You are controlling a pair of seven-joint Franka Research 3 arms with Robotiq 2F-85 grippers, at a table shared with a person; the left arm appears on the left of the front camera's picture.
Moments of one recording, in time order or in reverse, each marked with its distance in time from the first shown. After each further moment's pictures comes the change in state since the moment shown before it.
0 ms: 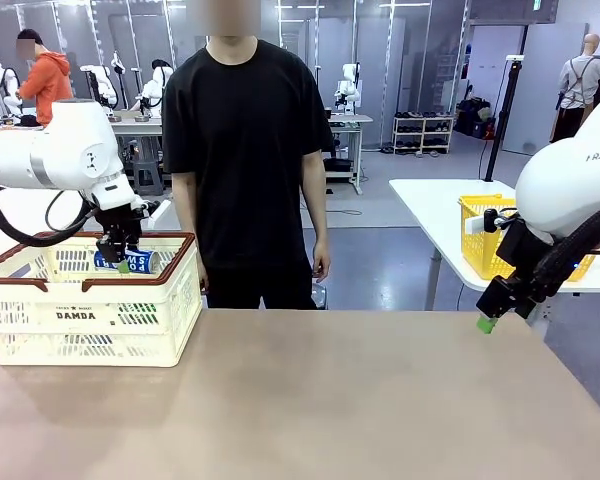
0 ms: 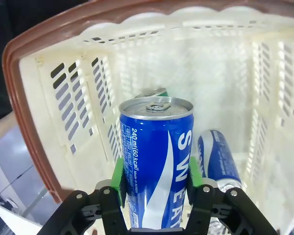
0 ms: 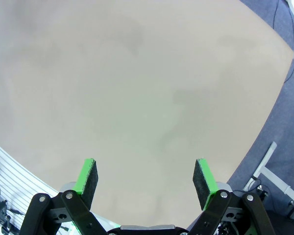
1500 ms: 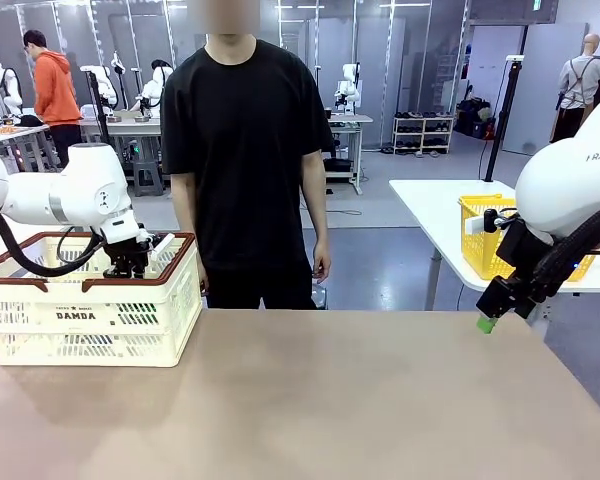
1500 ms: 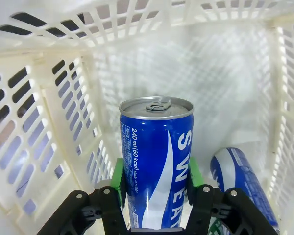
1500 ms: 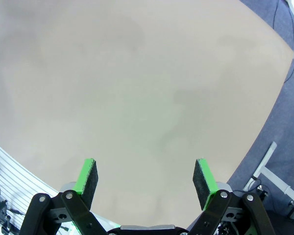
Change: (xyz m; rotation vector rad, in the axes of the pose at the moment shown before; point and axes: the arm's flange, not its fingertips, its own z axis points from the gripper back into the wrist) left arm -0.013 0.007 -0.088 -0.055 -0.022 -0.052; right arm 0.000 0.000 0.000 0.000 0.000 0.000
